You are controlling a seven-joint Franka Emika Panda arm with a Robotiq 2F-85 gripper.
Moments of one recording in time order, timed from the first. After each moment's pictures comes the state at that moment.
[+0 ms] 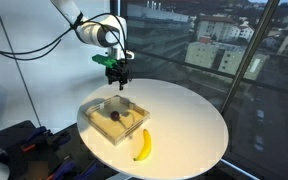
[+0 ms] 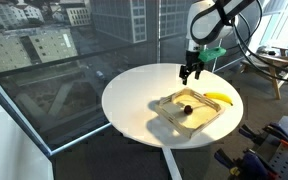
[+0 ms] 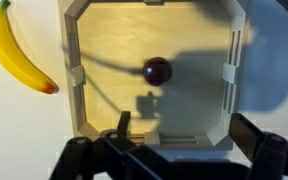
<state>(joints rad) 0.02 0.24 0.01 -2.15 -0.01 2.32 0.09</state>
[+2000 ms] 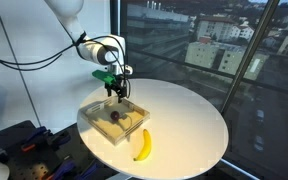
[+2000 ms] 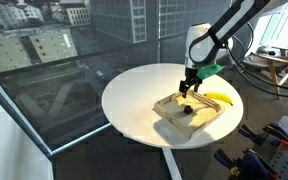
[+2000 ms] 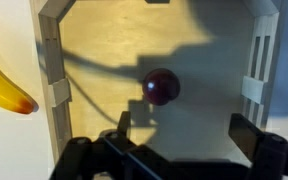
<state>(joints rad) 0.03 0.37 0.01 -2.19 -0.01 2.49 0.09</state>
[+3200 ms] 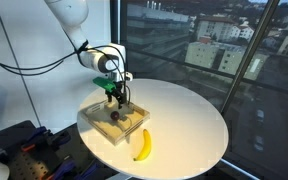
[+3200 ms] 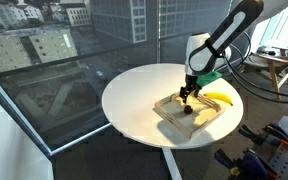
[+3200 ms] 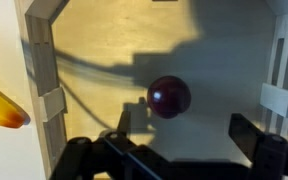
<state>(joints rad) 0.03 0.45 0.00 -2.19 -0.01 2.56 0.09</state>
